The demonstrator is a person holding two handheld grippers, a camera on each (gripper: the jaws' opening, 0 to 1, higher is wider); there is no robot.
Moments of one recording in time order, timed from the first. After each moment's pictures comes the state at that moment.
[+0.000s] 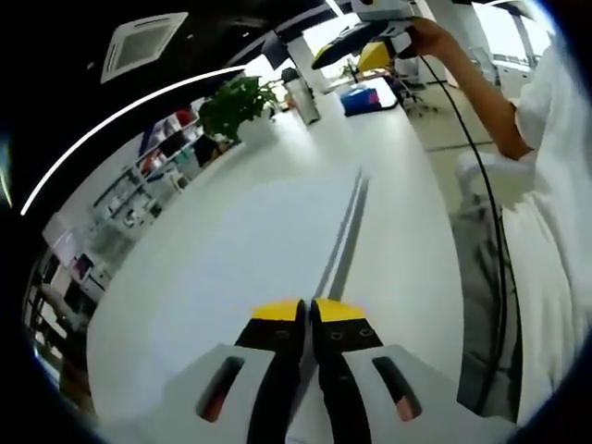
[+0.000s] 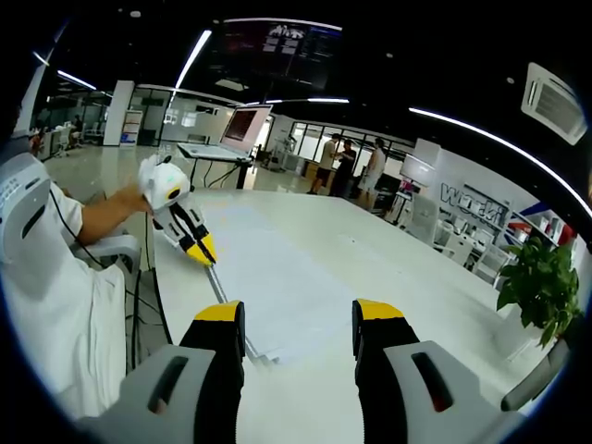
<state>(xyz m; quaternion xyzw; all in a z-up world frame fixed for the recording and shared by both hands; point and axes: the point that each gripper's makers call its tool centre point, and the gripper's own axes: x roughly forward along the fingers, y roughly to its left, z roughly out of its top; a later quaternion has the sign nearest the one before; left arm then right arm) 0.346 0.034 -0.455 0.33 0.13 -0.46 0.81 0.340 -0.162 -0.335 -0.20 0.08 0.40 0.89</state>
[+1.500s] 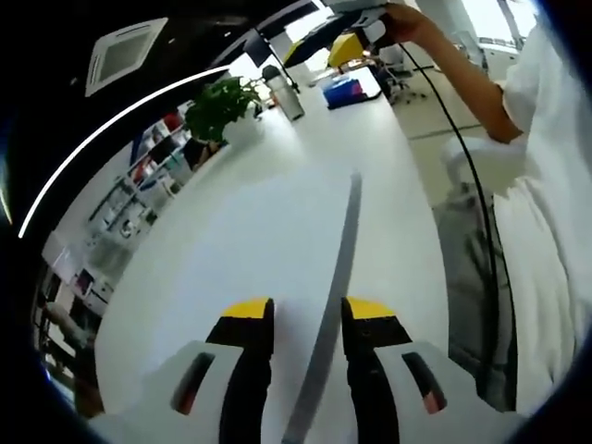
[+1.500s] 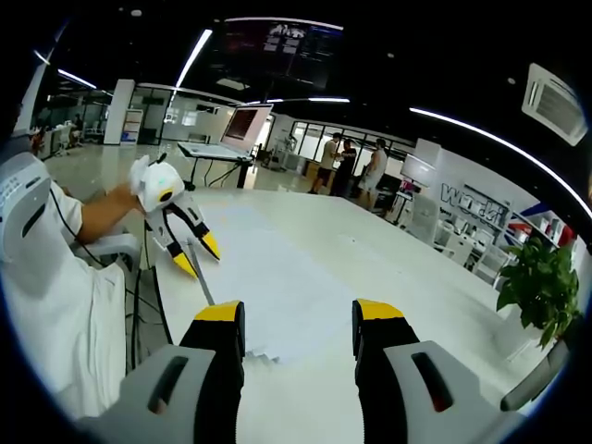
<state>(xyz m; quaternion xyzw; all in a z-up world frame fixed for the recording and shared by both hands) 0.337 0.021 -0.462 0.37 0.12 -0.47 0.79 0.339 -0.161 -0.336 -0.20 0.08 0.41 0.89</state>
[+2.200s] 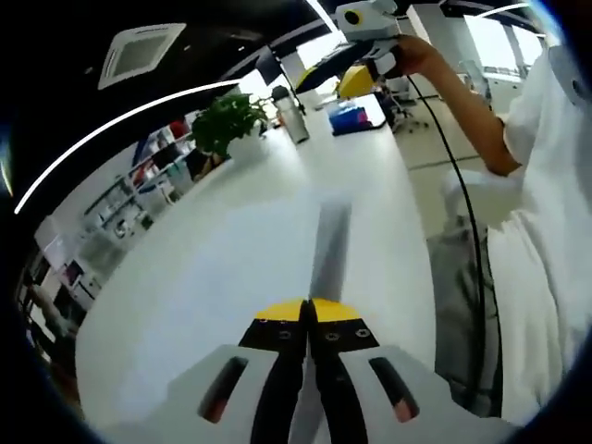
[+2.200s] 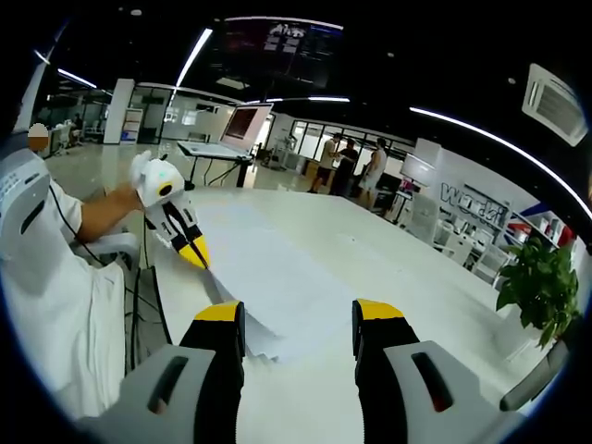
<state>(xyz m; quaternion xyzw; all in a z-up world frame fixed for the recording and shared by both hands) 0.330 0.015 -0.446 0.30 0.11 -0.49 0.81 0.339 -0.162 -0.338 -0.21 0.08 0.40 0.89</state>
